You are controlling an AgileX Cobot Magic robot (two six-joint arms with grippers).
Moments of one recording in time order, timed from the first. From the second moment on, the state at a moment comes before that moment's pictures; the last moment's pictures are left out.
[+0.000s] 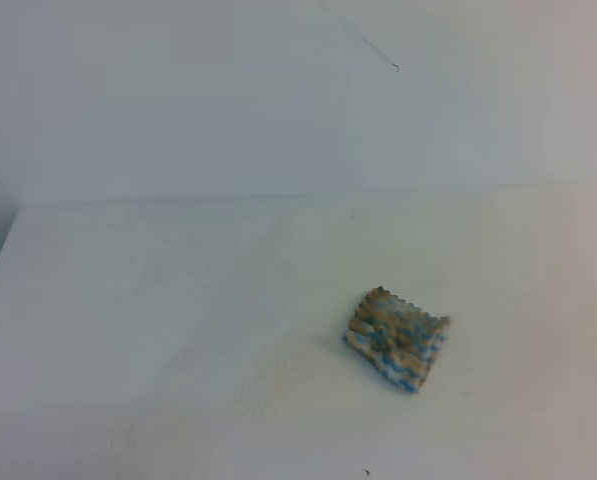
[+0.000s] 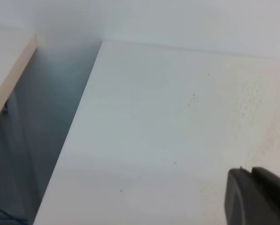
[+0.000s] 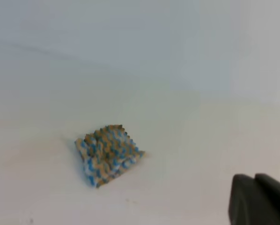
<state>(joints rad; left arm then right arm) 0.03 -0.03 0.04 -0.04 0.31 -0.17 0.55 0.44 -0.57 -0.34 0.54 0.28</state>
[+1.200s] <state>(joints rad) 0.03 -0.03 0.04 -0.04 0.31 -0.17 0.14 0.18 -0.26 -0.33 0.25 0.33</state>
